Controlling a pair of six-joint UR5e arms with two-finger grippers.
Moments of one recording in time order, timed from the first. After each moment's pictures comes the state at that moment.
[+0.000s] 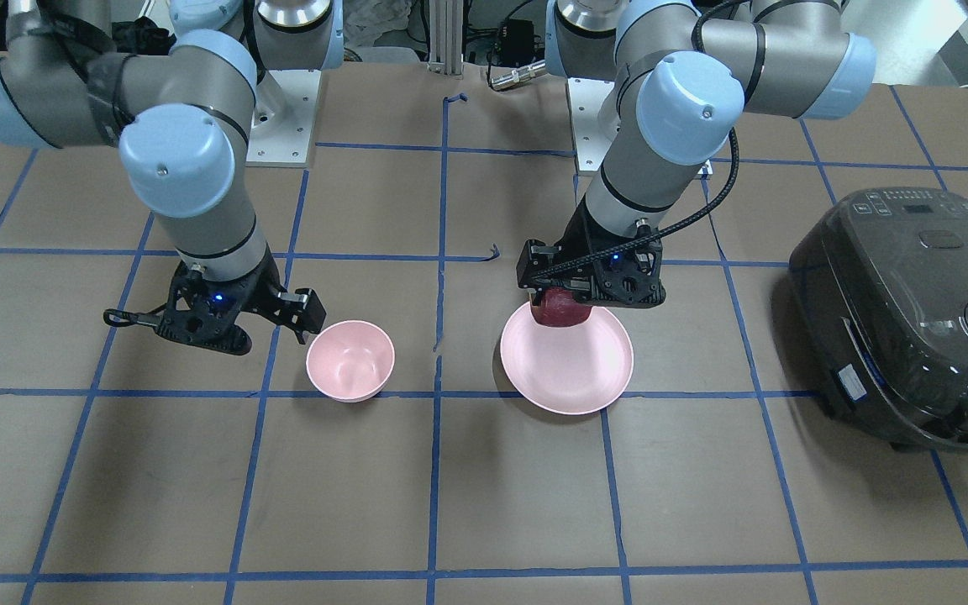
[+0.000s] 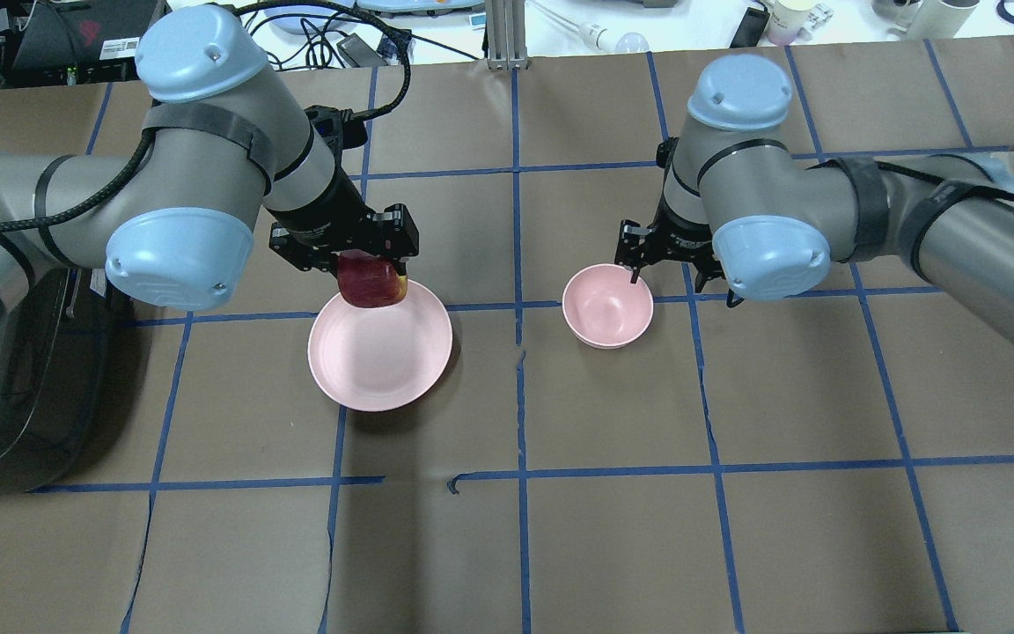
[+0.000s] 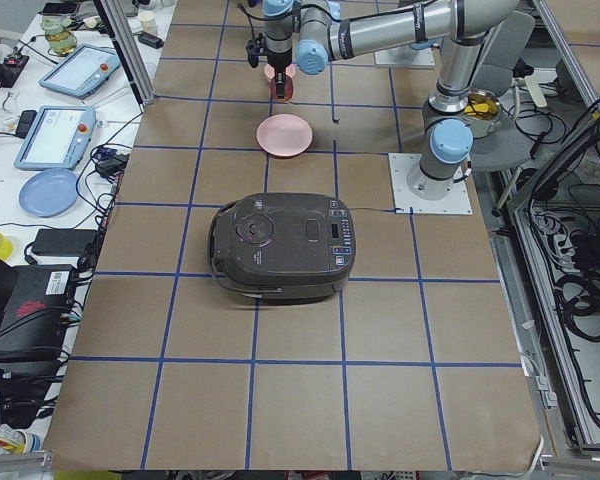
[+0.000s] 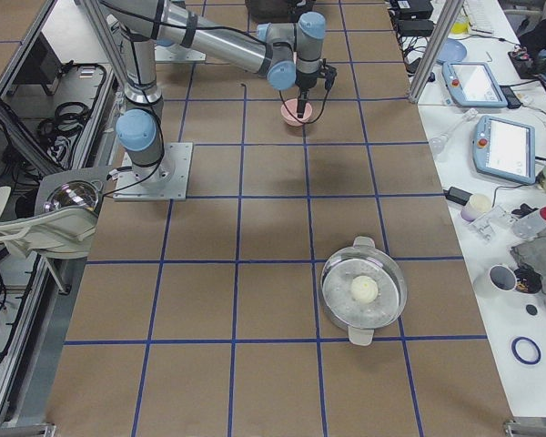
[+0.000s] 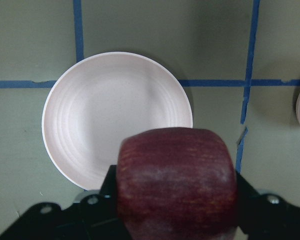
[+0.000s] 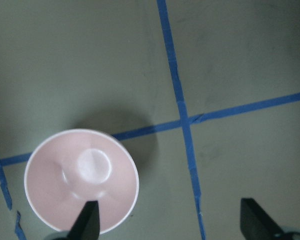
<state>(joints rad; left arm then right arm) -1.67 -1.70 -1.80 -1.20 1.39 -0.17 1.65 -1.39 1.73 -1.91 -1.61 0.28</state>
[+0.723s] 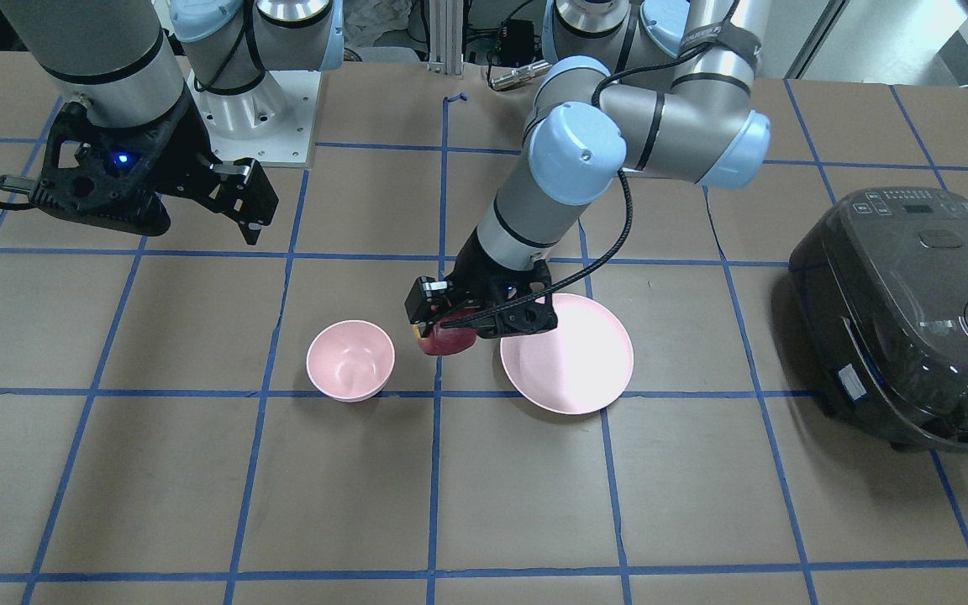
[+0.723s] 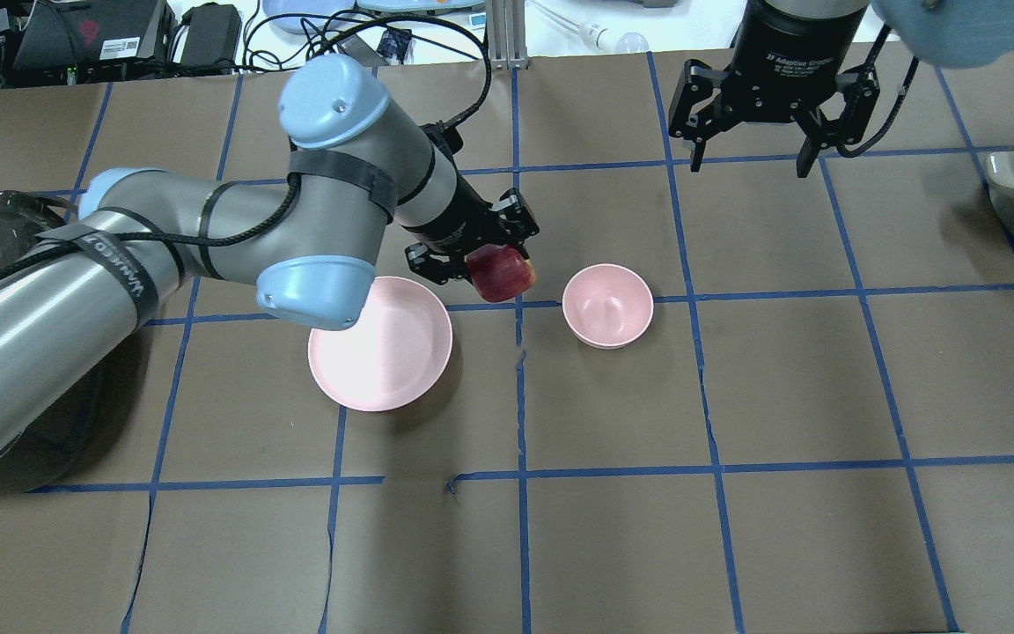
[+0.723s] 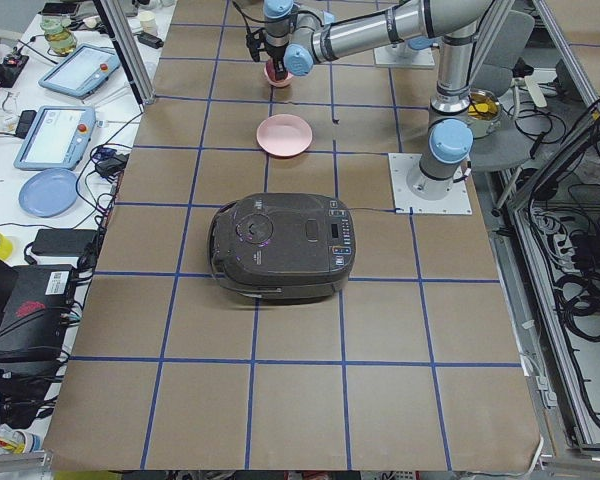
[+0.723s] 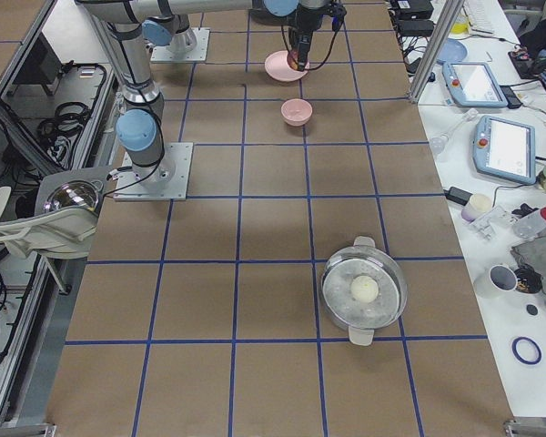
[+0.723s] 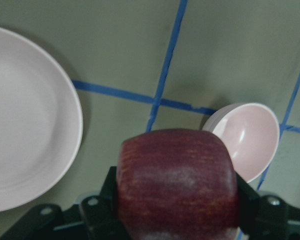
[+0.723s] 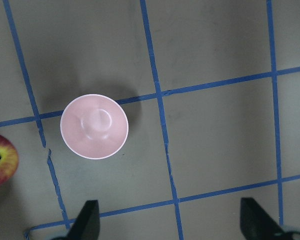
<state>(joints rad) -1.85 -1.87 -1.78 -0.87 1.24 -0.64 1.63 -1.45 1.39 -1.45 -1.61 0.21</state>
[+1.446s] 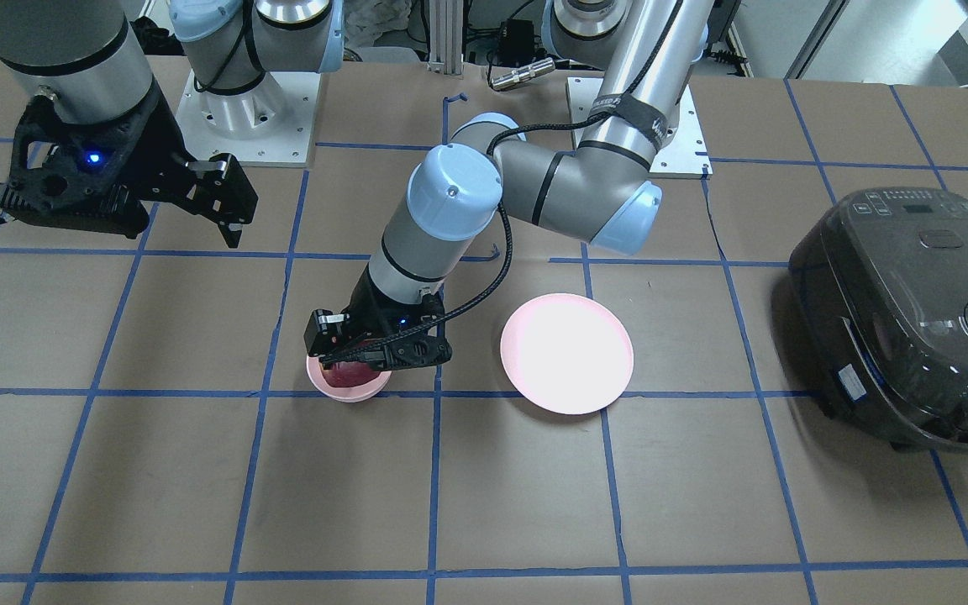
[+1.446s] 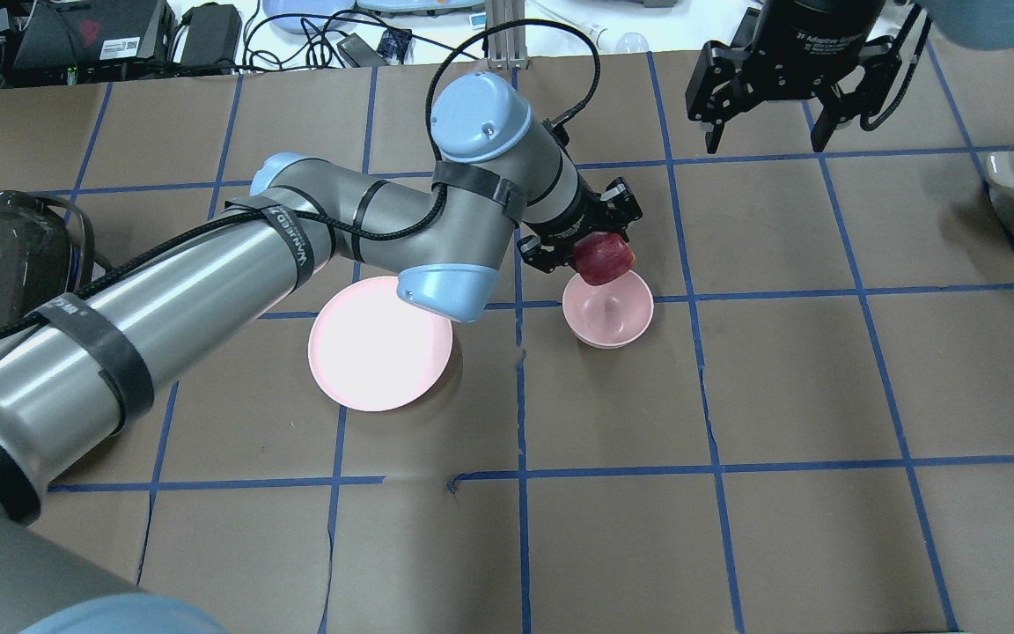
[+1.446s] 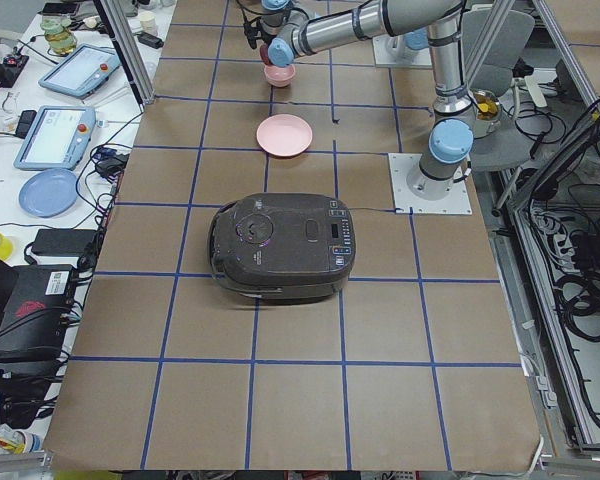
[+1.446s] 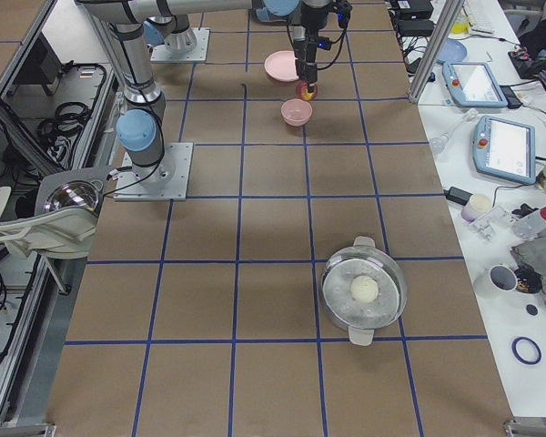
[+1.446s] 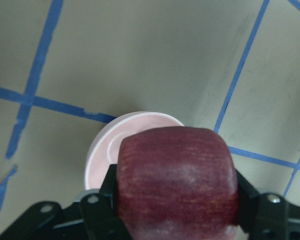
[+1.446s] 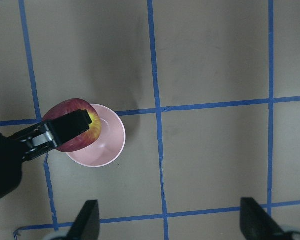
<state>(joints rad) -1.99 -2.07 -1.61 -0.74 1.25 -0.79 1.60 -1.45 1.38 -1.49 -1.60 0.10</state>
